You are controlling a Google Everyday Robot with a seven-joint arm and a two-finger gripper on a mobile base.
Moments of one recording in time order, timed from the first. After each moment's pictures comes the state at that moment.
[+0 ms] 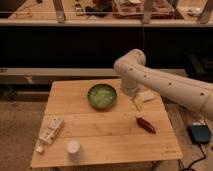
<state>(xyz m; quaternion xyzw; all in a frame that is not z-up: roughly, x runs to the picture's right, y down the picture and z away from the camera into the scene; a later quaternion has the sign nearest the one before) 0.137 0.068 0.726 -0.33 -0.04 -0.30 0.90</state>
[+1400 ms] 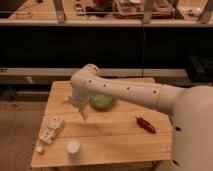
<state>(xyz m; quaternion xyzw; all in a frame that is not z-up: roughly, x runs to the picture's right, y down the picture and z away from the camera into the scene) -0.159 0.091 0.766 -0.19 -0.30 -0.42 0.83</state>
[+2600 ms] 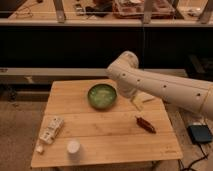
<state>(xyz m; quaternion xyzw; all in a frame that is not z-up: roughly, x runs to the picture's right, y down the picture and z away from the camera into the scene) 0.116 0.070 0.714 -0.31 -0.02 -0.37 0.88</state>
